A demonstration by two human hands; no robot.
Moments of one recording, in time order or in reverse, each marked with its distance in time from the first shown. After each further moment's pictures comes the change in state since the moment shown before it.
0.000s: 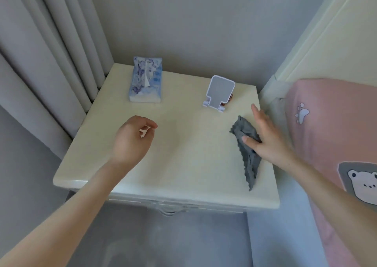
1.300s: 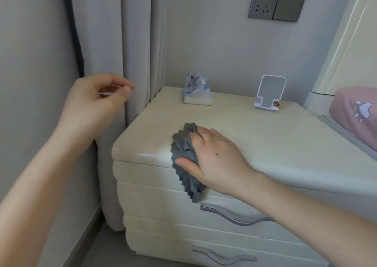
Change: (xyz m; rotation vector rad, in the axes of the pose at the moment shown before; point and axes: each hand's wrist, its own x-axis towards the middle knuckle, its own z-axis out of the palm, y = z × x) left_hand -0.054 -0.125 -0.126 -0.167 0.426 0.421; right_hand -0.050 -0.188 0.222 -0.584 0.324 -0.546
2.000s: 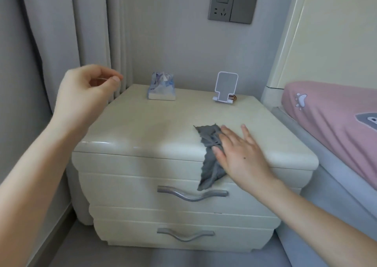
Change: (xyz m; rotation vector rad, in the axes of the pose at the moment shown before) left_hand -0.022 0.063 0.048 -0.041 0.038 -0.015; right_hand -0.104 0.106 0.006 -0.172 0.168 0.211
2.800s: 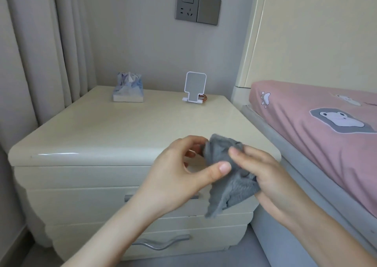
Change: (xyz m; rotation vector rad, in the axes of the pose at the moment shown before) left_hand -0.123 0.057 0.109 -0.248 -0.673 -0.003; right_hand -0.056 0.022 -0.085 1.611 -0.159 0.633
